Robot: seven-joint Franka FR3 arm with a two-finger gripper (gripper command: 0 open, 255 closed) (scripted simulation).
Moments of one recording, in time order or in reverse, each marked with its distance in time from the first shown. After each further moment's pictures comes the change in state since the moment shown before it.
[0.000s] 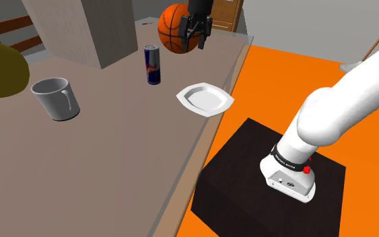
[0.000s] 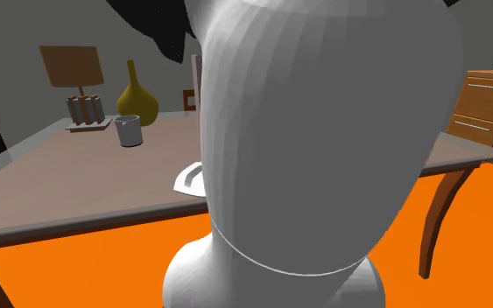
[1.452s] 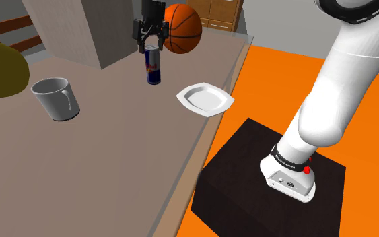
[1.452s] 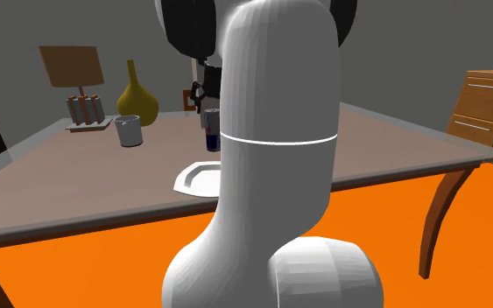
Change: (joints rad) arm 0.052 0.448 0.066 0.415 -0.039 0.073 0.073
